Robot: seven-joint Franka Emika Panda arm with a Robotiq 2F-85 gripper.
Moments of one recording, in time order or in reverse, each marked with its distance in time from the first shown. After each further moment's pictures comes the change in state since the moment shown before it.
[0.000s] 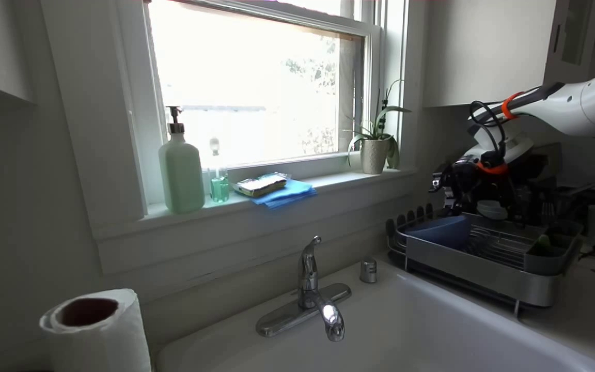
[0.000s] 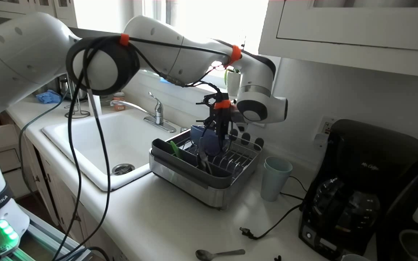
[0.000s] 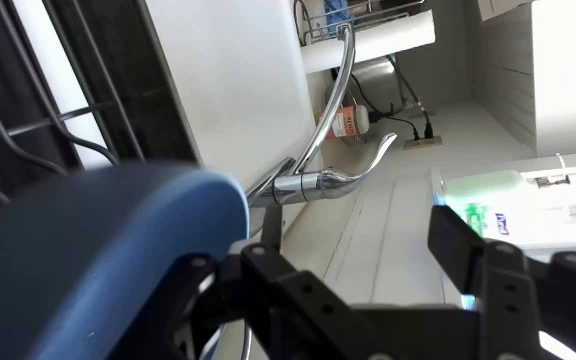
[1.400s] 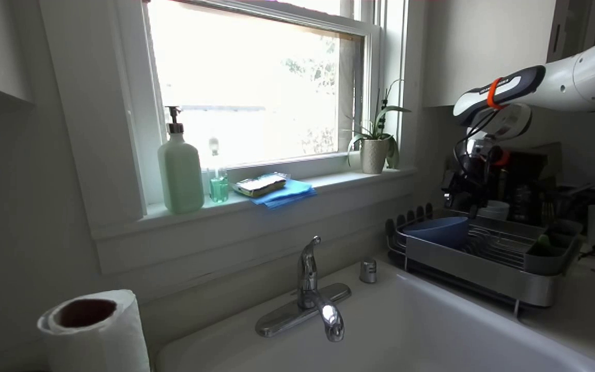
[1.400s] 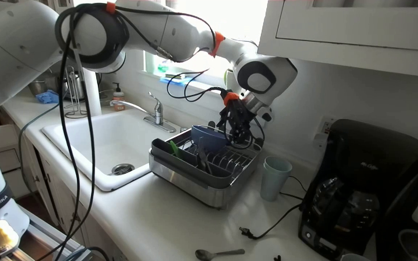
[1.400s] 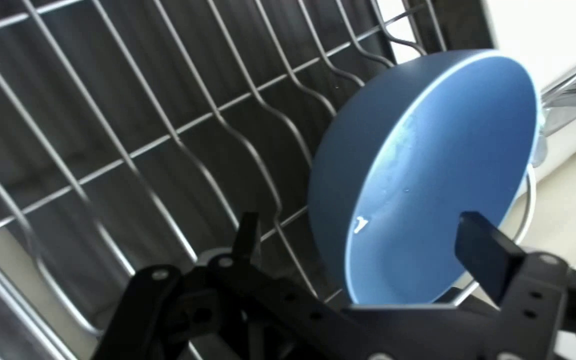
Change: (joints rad) arm 0.190 -0.101 -0.286 -0.024 -0.393 0.354 0.048
